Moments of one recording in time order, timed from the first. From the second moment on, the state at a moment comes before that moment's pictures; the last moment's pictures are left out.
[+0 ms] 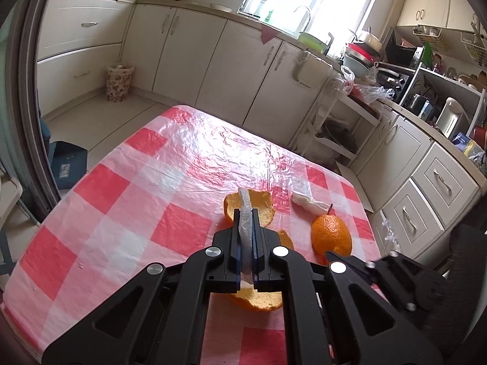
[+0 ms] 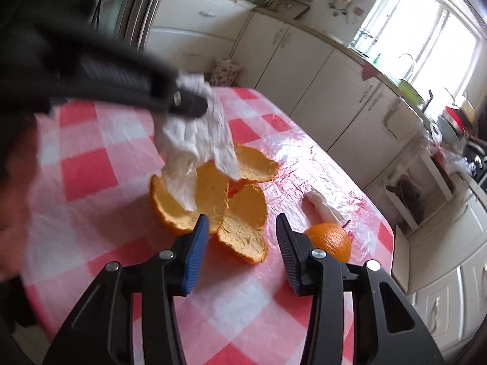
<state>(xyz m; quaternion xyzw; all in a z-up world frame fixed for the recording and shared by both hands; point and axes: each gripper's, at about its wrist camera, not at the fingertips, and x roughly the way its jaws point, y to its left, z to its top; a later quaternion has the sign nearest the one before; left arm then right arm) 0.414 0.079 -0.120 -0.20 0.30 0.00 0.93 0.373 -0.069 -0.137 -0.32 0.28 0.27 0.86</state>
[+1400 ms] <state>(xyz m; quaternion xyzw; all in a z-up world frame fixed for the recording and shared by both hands) 0.397 0.056 -0.122 -0.20 0.31 -0.02 0.93 0.338 -0.155 -0.118 -0.20 0.36 0.28 0.87</state>
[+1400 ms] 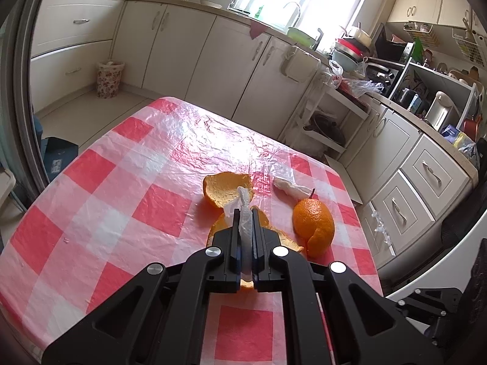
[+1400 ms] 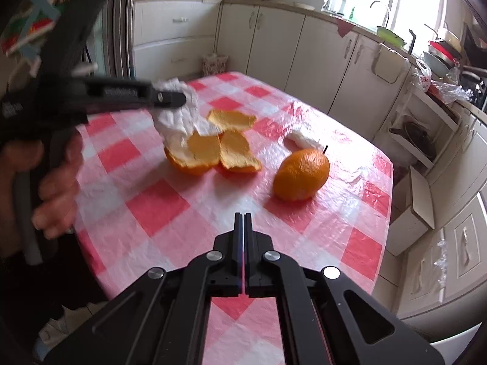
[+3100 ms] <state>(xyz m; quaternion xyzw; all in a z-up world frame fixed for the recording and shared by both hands) 0.389 0.041 -0.100 -0.18 0.28 -0.06 0.94 0.375 -0.165 -0.112 -0.10 0.39 0.15 0.90</state>
